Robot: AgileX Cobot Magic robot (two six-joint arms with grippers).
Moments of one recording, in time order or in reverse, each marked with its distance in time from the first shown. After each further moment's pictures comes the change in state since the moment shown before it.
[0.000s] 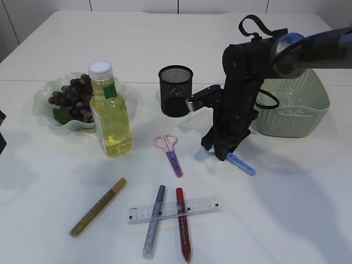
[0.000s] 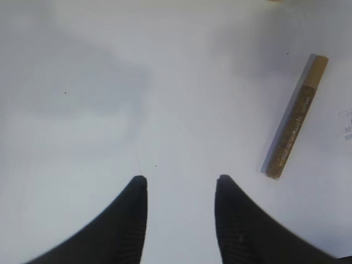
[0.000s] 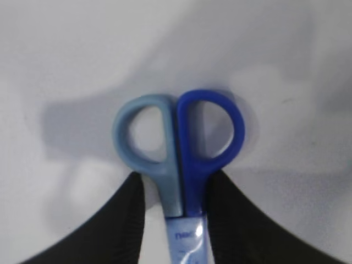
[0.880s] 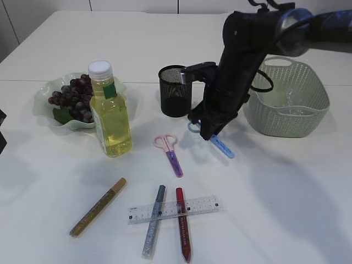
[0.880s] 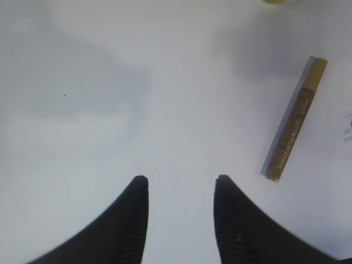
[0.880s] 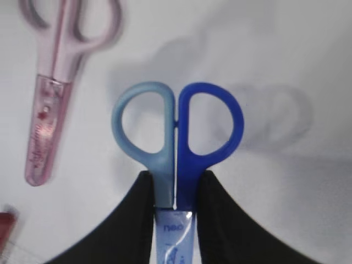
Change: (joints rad) left arm 0.000 0.000 0.000 0.000 -0.005 0.000; right arm 0.000 -0.019 -0.133 0.143 0.097 -0.005
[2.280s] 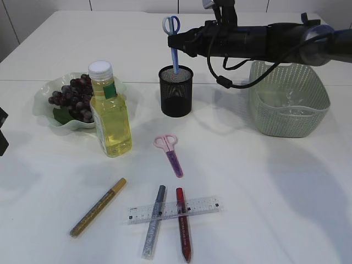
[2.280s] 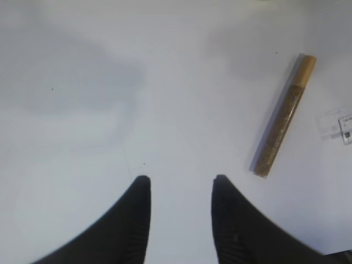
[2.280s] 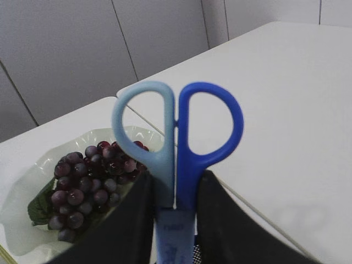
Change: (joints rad) left arm 0.000 0.000 0.000 -0.032 0.013 0.000; right arm -0.180 0.132 -0.112 1.524 -0.321 -1.393
